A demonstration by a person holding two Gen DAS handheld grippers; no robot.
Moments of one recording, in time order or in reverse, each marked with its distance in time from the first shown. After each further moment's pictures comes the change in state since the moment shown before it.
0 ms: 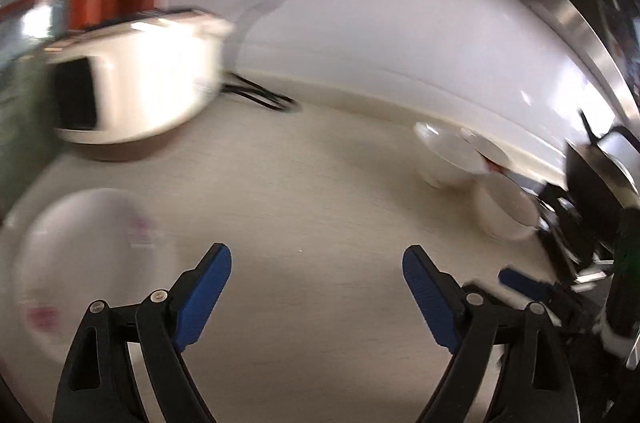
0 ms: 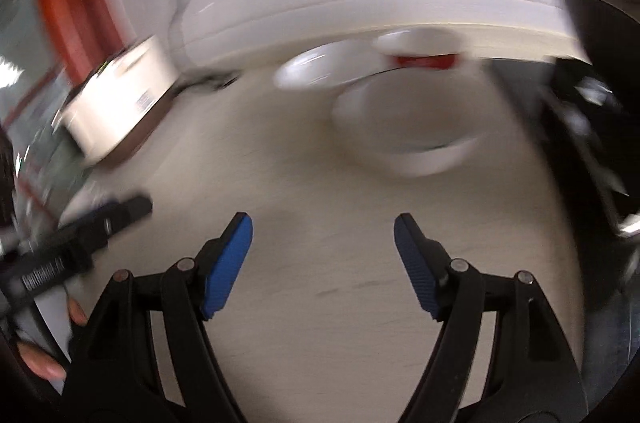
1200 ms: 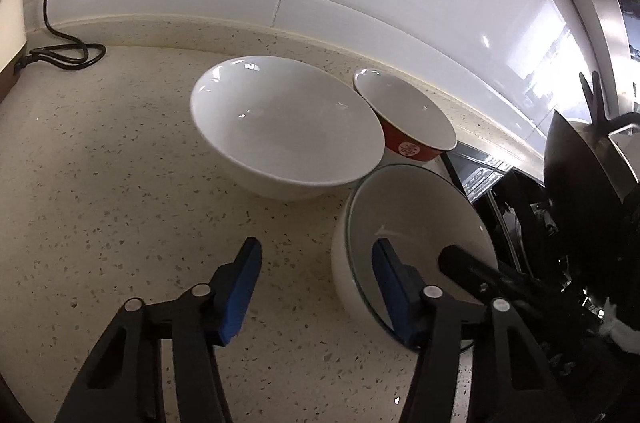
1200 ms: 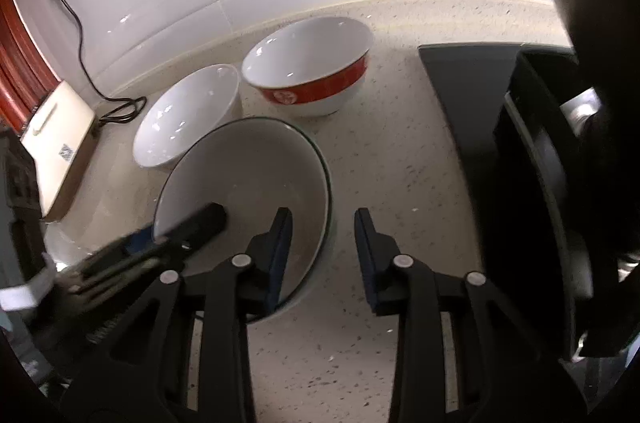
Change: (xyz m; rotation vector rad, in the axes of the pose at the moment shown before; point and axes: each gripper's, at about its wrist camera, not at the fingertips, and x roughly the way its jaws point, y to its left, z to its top) left arm 0.151 -0.155 0.039 0.009 0.220 -0.208; right arm 0.073 -0.066 0.061 0.013 0.162 -0.015
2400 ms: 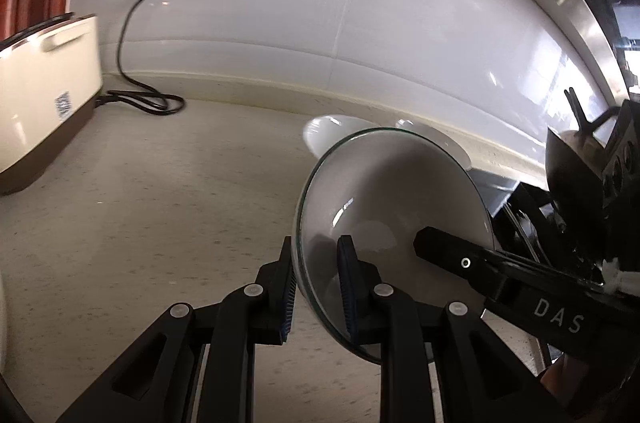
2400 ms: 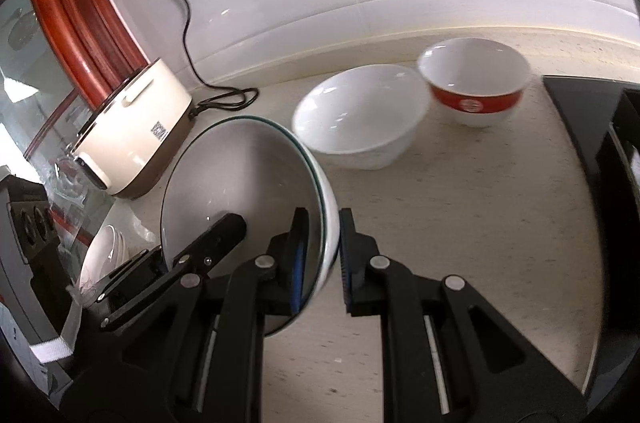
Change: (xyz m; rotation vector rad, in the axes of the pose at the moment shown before) left arm -0.093 0.049 -0.045 0.040 -0.227 0.132; right arm -0.008 0.104 -0.021 -0.135 -0.062 0.203
